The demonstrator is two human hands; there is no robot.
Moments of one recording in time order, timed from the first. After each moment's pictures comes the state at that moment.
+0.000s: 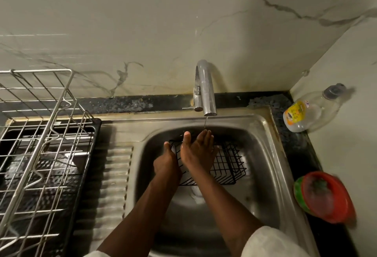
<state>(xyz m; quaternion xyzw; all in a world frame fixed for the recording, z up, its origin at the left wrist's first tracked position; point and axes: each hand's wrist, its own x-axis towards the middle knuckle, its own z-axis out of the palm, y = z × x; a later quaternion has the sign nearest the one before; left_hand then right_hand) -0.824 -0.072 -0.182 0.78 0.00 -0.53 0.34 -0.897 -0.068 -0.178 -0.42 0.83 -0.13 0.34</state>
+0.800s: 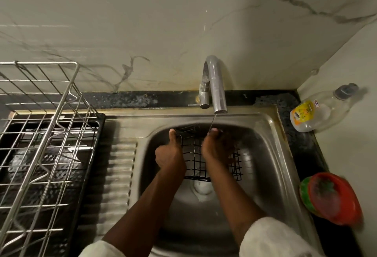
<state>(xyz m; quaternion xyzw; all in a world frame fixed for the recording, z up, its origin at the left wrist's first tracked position) -0.824 -0.082 -0.168 0.83 -0.11 -0.45 0.31 -0.927 -0.079 -0.192 -0.22 0.89 -0.19 0.37</state>
